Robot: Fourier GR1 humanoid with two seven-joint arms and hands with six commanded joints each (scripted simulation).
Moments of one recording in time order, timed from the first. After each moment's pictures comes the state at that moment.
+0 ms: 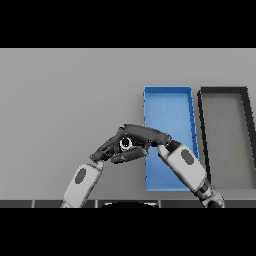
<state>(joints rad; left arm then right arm) -0.18 -0.04 -0.40 -1.61 -0.06 -0.36 0.01 -0.58 -0.17 0.41 -1.78 -0.33 0.54 0.32</state>
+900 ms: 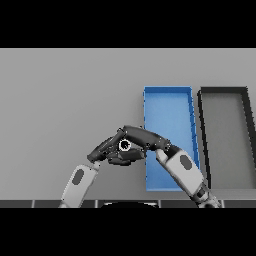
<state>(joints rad) -0.17 -0.02 -0.38 -1.63 -0.15 -0.42 0.05 -0.54 -0.12 0.41 -1.83 -0.27 0.48 0.36</state>
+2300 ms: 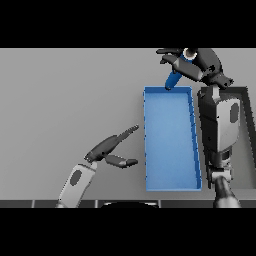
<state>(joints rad) -0.16 0.03 -0.38 -1.63 -0.18 -0.41 0.10 -0.97 -0.32 -0.17 -1.40 -0.50 0.30 0.49</state>
